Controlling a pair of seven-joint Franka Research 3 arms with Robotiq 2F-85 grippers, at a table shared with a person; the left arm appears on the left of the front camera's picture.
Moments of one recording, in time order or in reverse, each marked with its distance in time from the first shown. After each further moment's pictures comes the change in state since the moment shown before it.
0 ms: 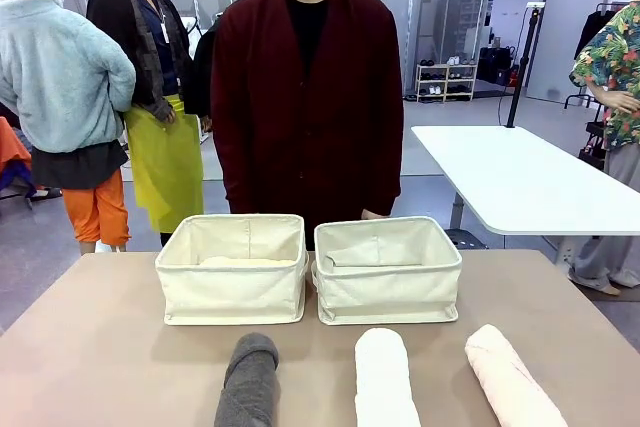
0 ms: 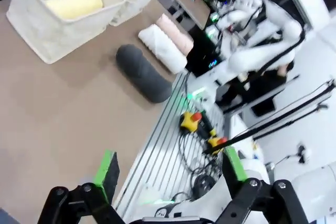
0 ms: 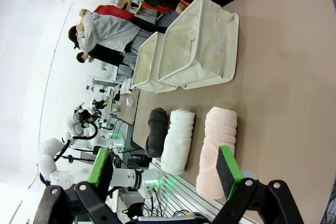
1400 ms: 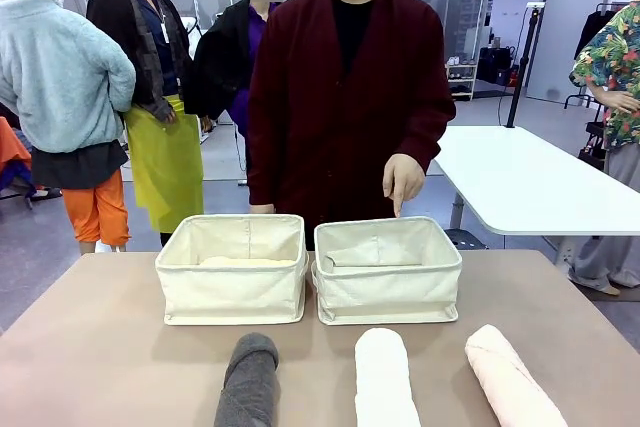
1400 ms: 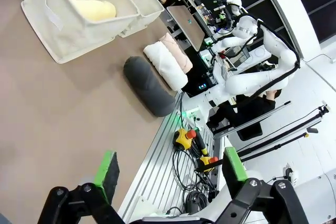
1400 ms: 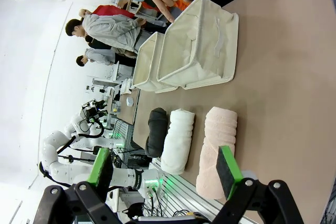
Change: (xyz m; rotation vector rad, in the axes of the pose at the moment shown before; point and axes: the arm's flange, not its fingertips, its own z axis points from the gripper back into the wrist) left arm -0.011 0.044 0.002 -0.035 -0.086 0.097; right arm 0.000 0.000 0.000 0.000 0.000 -0.001
